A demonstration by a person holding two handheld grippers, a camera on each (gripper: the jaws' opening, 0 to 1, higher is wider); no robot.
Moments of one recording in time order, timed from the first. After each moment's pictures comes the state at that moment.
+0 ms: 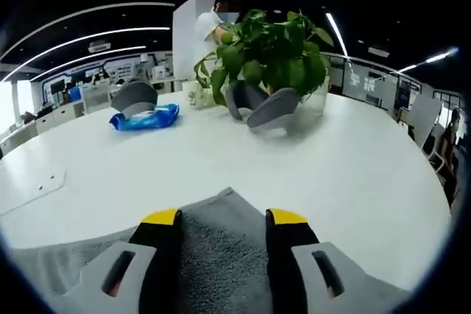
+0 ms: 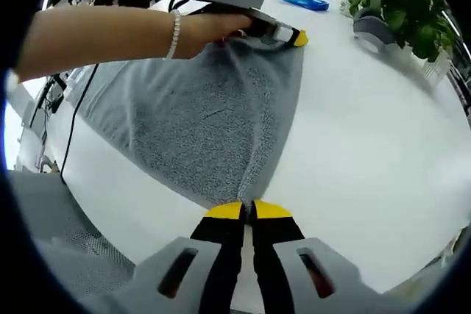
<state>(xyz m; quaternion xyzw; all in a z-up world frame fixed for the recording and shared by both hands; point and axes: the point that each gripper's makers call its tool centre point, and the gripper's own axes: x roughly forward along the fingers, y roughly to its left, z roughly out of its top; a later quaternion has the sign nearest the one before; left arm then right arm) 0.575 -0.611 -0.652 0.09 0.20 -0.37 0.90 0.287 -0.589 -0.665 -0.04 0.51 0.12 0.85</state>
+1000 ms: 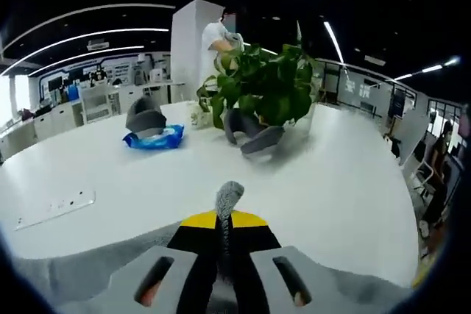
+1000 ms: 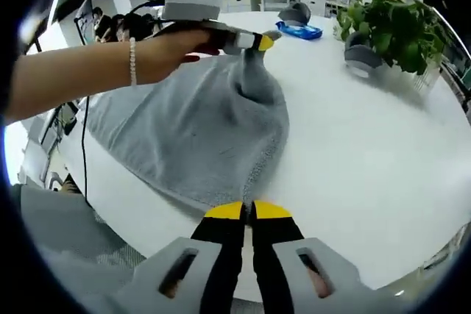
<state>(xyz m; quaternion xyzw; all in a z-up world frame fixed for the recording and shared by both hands) 0.538 -0.566 -0.563 0.07 0.20 -0.38 0.90 0.289 -0.578 -0.597 -0.01 0.45 0.13 0.88</state>
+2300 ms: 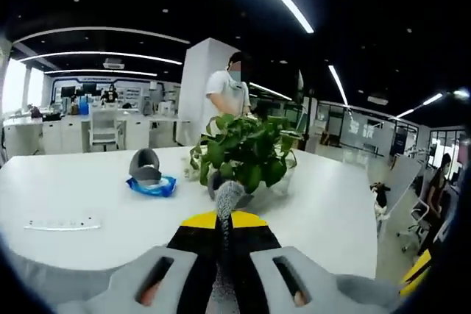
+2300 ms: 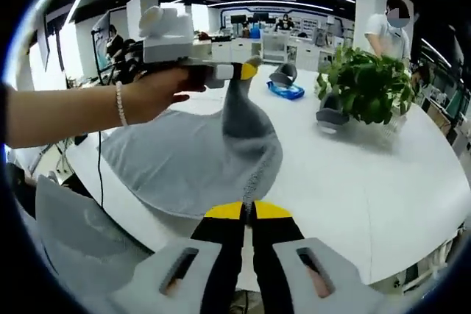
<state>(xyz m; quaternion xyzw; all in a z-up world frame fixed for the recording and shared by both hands) 0.482 -0.572 -0.443 -0.02 0.11 -0.37 0.92 0.263 -0.605 -0.479 -0.04 0.32 0.14 0.94</state>
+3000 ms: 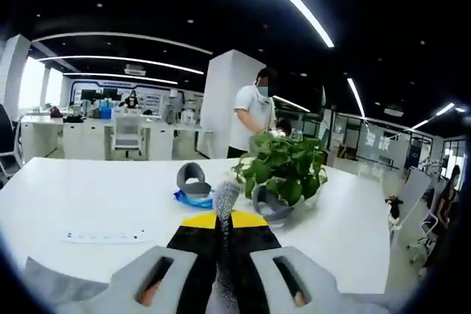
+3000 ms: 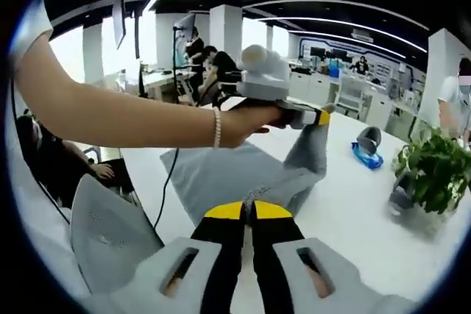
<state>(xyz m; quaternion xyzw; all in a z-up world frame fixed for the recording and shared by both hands) 0.532 -0.437 -0.413 -0.04 0.09 -0.31 0.94 0.284 -0.430 -0.418 -0.12 0.23 0.36 0.90</state>
